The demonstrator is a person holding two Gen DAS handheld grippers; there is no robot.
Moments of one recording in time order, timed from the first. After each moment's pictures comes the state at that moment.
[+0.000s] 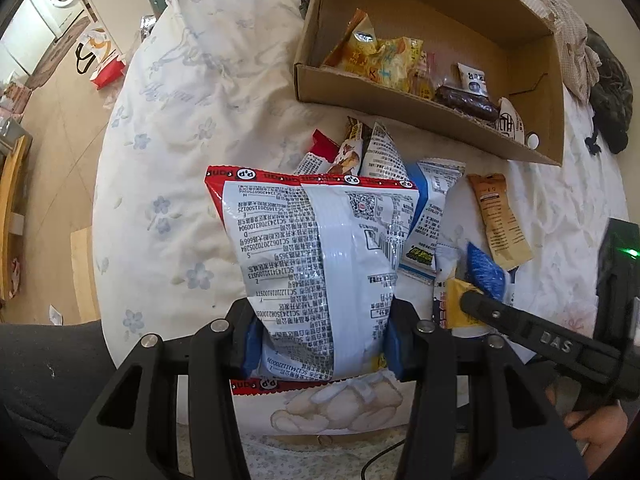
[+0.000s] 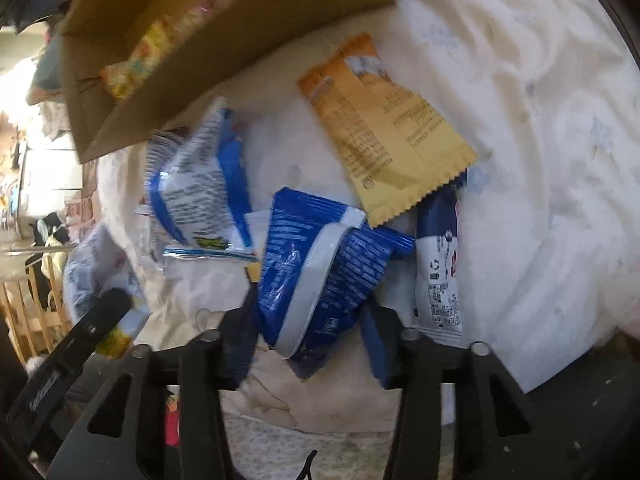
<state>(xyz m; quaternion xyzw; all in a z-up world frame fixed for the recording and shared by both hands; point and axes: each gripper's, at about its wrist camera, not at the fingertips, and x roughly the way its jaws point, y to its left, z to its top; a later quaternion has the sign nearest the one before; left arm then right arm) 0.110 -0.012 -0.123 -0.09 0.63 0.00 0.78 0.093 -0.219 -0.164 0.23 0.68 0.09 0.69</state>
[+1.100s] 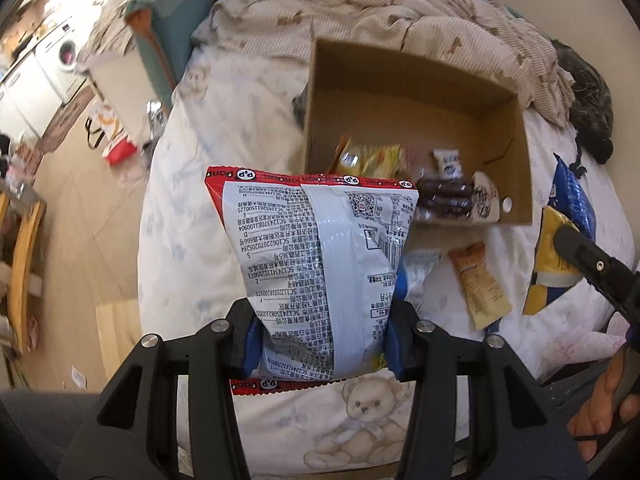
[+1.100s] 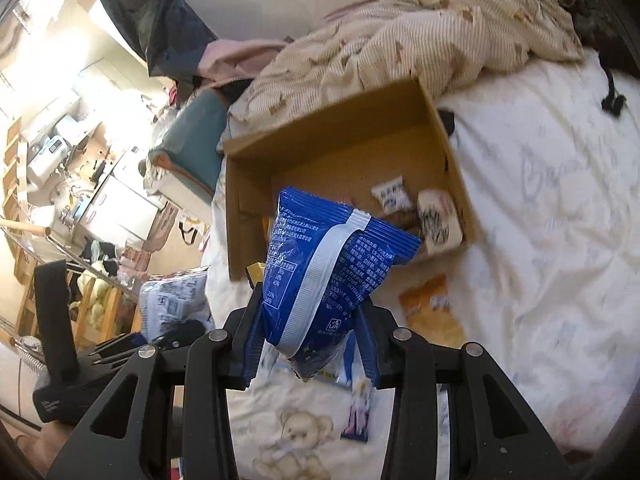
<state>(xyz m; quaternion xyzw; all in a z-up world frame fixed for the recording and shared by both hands) 0.137 -0.012 -0.044 -0.03 0.52 -0.01 0.85 0.107 -0.233 -0.030 0.21 0.44 0.18 0.85</state>
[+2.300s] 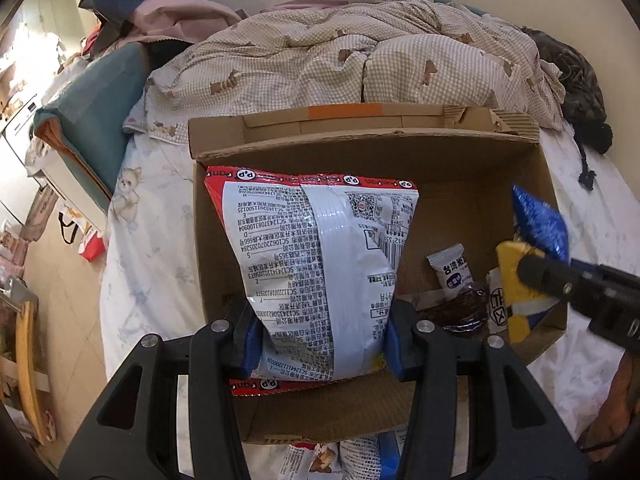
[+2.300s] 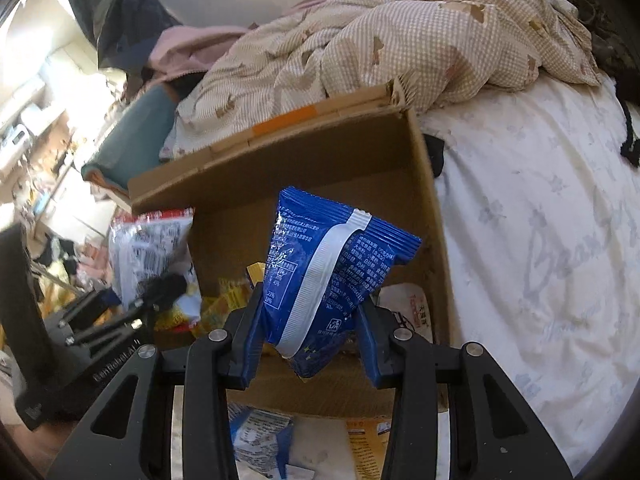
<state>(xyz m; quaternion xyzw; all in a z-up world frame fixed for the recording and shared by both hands) 0.277 -0.064 -0.069 0.05 0.46 -0.06 0.89 0.232 -0.240 -0.069 0.16 0.48 0.13 0.85</state>
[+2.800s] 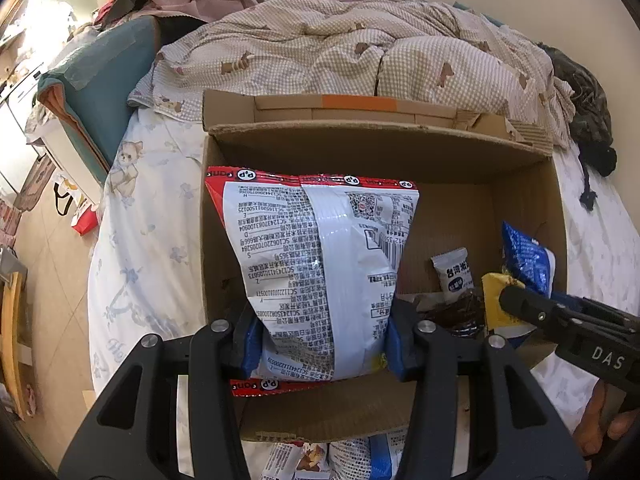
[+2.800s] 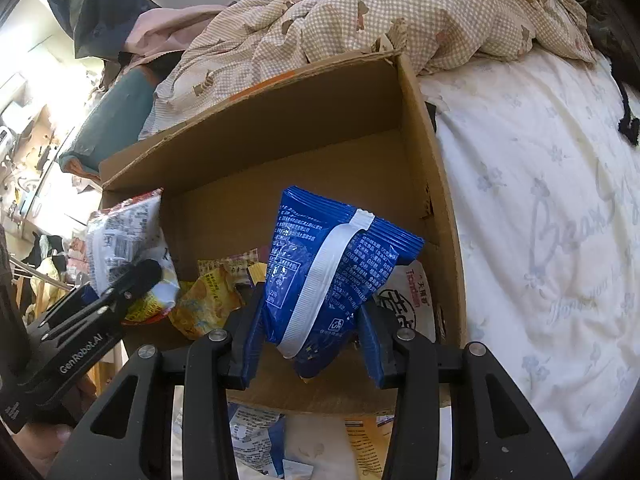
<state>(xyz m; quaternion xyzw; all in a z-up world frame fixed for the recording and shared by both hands) 0.279 -0.053 -0.075 0.00 0.47 -0.05 0.88 0.238 -0.240 -0.091 0.16 0.52 0.11 0.83</state>
